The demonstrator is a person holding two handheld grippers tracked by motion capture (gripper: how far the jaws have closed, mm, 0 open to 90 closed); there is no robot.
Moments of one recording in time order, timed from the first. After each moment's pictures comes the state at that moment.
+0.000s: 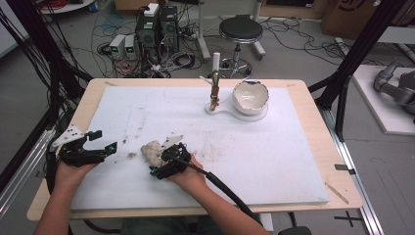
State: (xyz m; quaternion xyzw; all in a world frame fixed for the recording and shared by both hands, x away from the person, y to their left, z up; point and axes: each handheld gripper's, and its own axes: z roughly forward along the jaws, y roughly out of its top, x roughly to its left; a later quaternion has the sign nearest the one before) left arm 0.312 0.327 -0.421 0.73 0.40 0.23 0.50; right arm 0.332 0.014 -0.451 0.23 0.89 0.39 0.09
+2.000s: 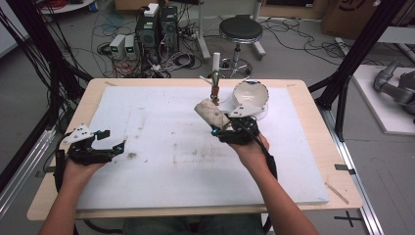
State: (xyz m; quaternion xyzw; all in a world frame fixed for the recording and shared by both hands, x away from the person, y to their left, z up) left arm 0.319 0.308 -0.422 0.74 0.39 0.22 0.50; right arm 0.360 -0.165 -0.352 0.32 0.81 0.43 0.21
